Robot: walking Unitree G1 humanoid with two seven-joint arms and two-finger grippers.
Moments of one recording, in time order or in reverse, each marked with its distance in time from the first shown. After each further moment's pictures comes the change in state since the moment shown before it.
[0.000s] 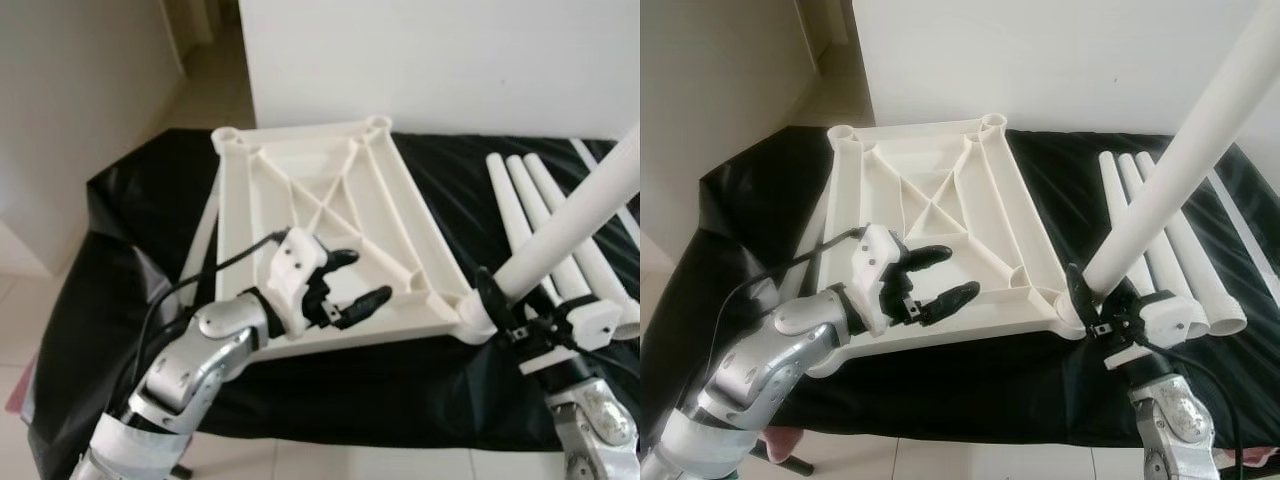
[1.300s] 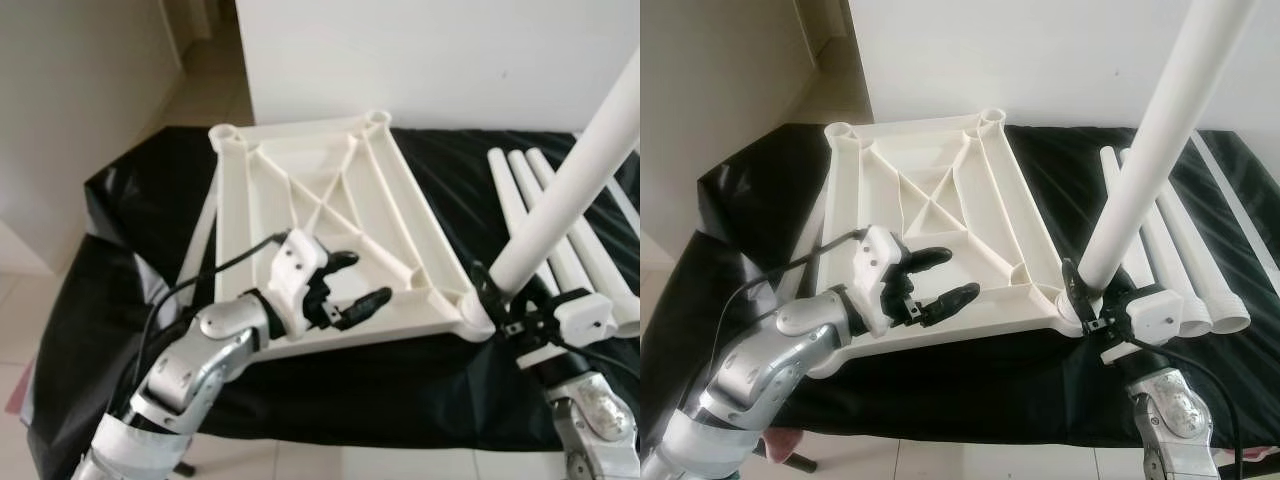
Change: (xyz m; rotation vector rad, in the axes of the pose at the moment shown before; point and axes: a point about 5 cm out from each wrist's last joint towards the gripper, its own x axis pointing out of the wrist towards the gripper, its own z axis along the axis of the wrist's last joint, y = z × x) left arm 0.000 -0.001 0.000 -0.002 0.001 -0.003; right arm 0.002 0.006 0.007 -0.149 -0.021 0.026
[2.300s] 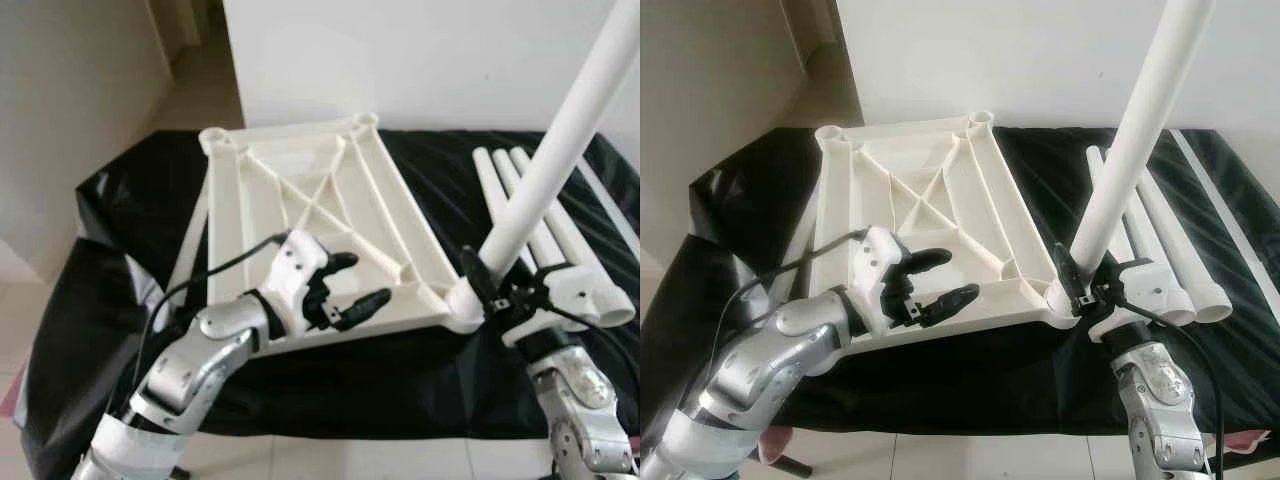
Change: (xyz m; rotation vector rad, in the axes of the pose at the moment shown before) left arm 0.000 0.000 -0.001 -0.007 0.007 0.000; right arm 0.027 -0.001 -0.004 0.151 0.060 -0.055
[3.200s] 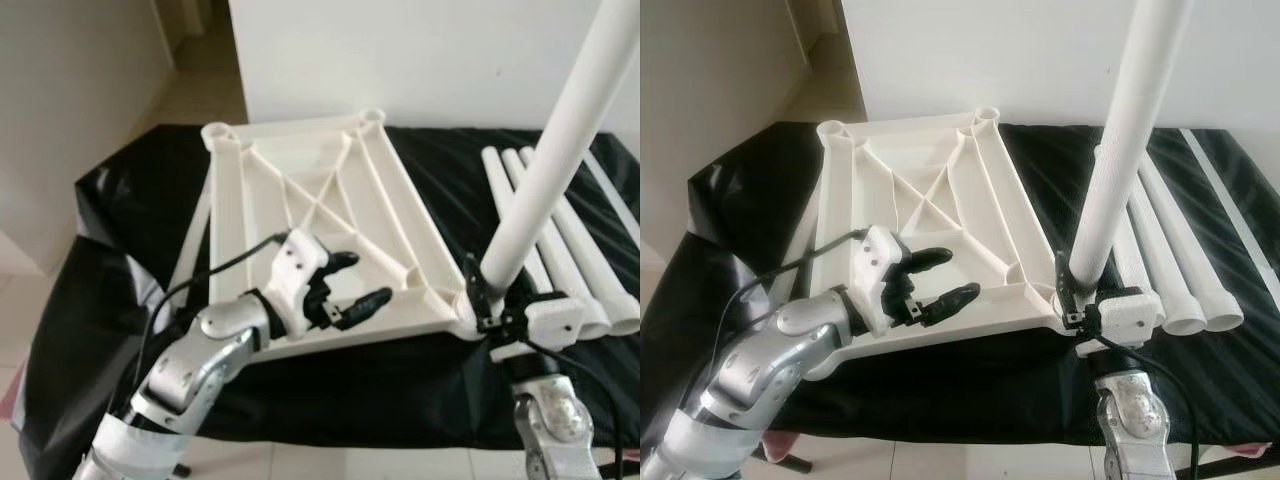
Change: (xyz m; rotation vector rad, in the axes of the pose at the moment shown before) left arm 0.000 0.000 0.000 -0.001 -0.004 0.001; right arm -0.020 0.025 -0.007 -0.185 -0.124 -0.109
